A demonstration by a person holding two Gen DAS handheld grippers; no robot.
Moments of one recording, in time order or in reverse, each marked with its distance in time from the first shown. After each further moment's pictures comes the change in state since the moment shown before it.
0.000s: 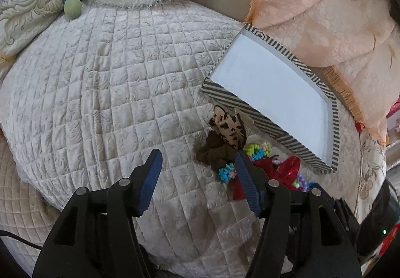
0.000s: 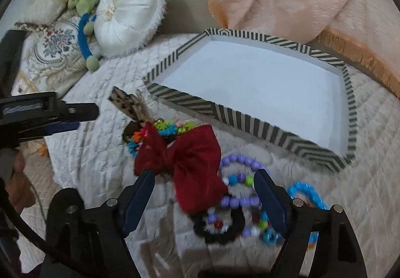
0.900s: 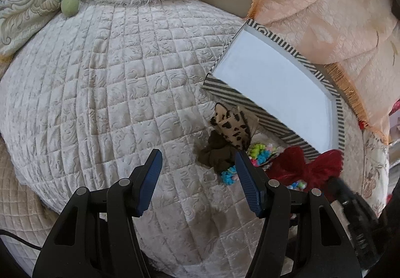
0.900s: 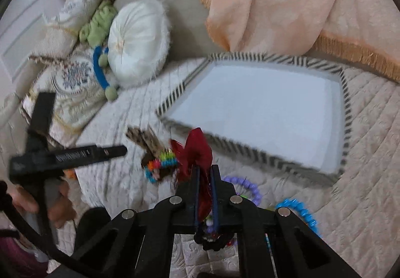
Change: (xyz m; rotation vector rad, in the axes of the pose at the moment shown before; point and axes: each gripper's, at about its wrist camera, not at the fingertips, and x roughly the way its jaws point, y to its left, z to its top) left arm 0.013 0.000 0.002 -0.002 0.035 -0.008; right arm -0.040 -0.040 0.016 0.089 -0.128 0.162
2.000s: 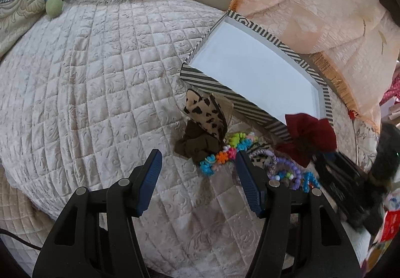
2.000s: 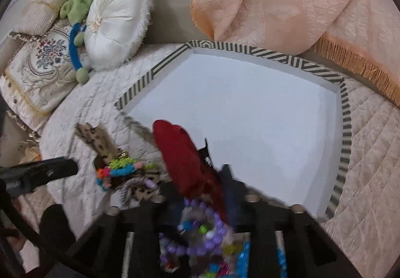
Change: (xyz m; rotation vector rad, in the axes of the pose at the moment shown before) left arm 0.000 -0.019 -0.012 0.047 0.044 -0.038; right arm 0.060 -0.017 0.020 -0.098 0.075 -0.153
